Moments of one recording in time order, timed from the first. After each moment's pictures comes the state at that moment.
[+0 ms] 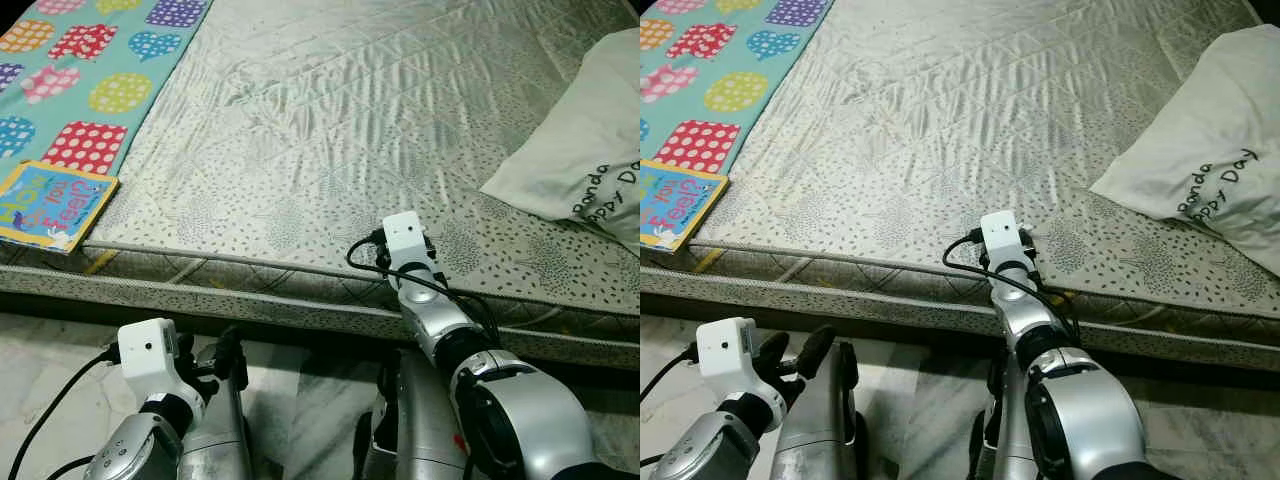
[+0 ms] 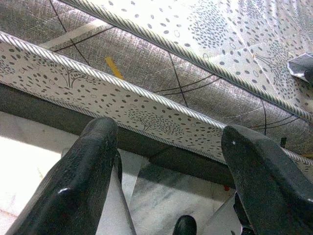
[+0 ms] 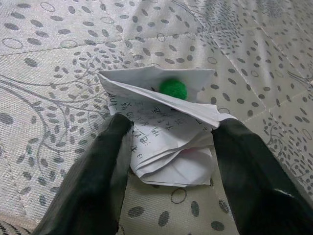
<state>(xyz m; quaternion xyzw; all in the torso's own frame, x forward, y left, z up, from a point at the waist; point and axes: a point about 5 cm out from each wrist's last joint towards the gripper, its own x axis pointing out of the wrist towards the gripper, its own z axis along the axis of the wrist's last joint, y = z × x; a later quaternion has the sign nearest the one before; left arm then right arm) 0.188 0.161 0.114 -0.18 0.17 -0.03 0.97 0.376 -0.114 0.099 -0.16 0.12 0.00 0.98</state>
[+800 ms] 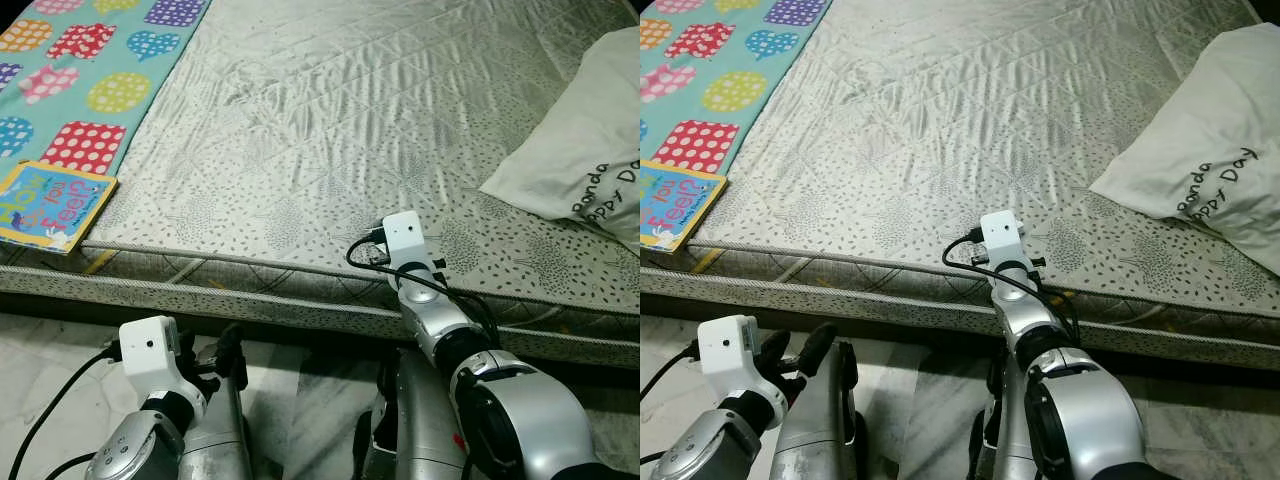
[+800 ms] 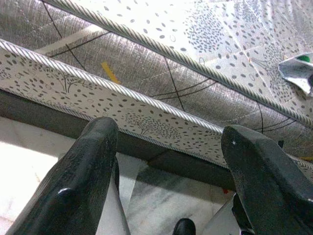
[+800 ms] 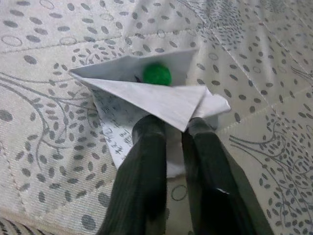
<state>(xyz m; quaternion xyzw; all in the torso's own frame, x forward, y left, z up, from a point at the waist) 0.192 0.159 0.117 -0.18 0.16 -0.03 0.97 0.375 -0.118 0.096 -0.15 0.12 0.00 0.98</state>
